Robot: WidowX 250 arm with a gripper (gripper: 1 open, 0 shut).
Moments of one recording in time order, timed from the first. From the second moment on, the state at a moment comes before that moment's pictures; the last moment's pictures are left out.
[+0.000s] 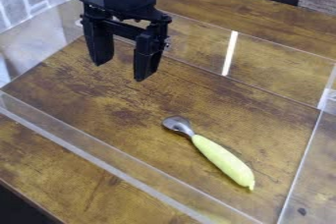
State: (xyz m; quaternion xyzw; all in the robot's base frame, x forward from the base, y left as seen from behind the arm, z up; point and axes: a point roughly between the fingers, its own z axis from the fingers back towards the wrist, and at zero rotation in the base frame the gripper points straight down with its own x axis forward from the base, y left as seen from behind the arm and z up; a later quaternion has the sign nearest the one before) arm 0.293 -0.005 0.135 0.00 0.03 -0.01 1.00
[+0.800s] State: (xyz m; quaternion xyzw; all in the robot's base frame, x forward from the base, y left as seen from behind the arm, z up) arm 0.296 -0.094 0.085 -0.01 0.02 0.28 0.96
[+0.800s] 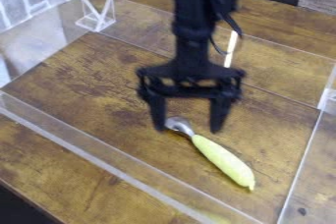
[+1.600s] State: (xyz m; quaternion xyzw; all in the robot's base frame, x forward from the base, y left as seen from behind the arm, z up) arm 0.321 -0.097 0.041 -0.03 -0.04 0.37 0.93
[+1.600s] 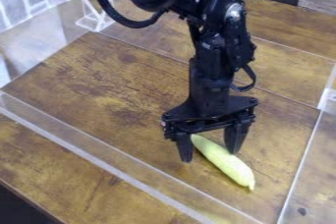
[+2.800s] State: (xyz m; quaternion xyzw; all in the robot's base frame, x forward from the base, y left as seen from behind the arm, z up) arm 0.362 -0.121 0.030 -0.02 -0.09 0.34 0.93
